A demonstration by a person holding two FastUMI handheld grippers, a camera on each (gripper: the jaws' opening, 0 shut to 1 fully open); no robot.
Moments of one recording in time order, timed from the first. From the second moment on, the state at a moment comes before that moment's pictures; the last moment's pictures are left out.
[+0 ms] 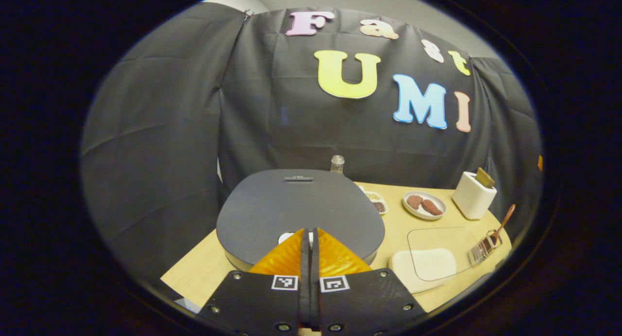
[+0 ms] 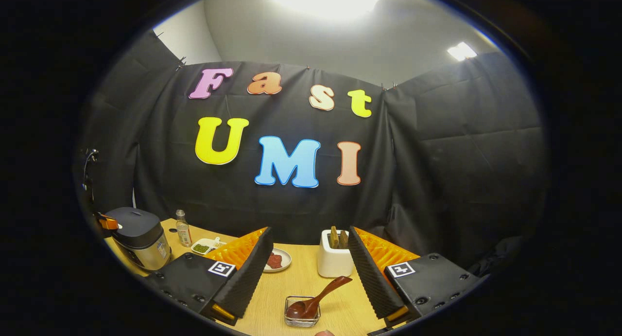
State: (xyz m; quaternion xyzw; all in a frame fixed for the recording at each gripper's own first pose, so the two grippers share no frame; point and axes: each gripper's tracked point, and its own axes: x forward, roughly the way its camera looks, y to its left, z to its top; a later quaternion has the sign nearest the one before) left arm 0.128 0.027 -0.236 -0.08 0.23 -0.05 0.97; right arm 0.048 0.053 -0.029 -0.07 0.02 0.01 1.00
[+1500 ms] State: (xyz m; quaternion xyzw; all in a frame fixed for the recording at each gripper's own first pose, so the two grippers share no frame) left arm 0.091 0.072 -0.001 -0.03 -0.03 0.04 1.00; right arm 0.076 0.015 -0.071 -0.01 0.08 0.01 1.00
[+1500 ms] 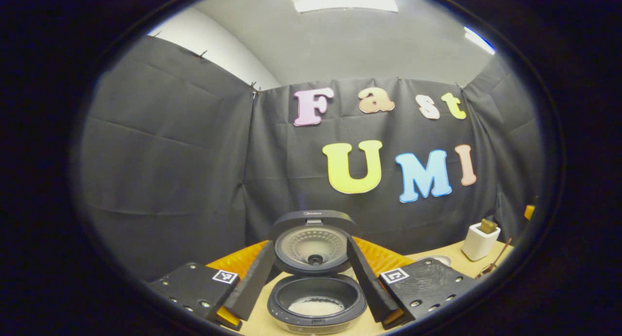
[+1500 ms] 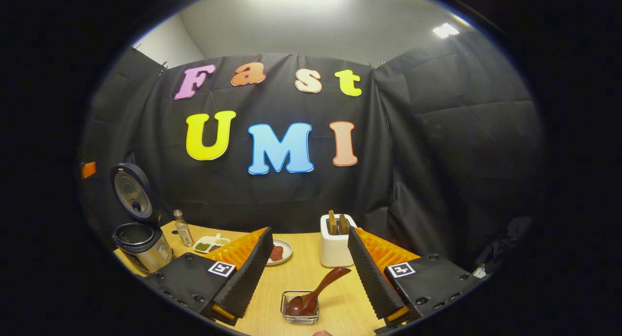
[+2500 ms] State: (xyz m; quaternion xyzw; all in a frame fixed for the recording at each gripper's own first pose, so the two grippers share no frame) left arm 0.034 0.110 0.001 -0.01 0.00 0.09 1.00; right arm 0.128 -0.010 -0.225 0.14 0.29 -0.02 0.95
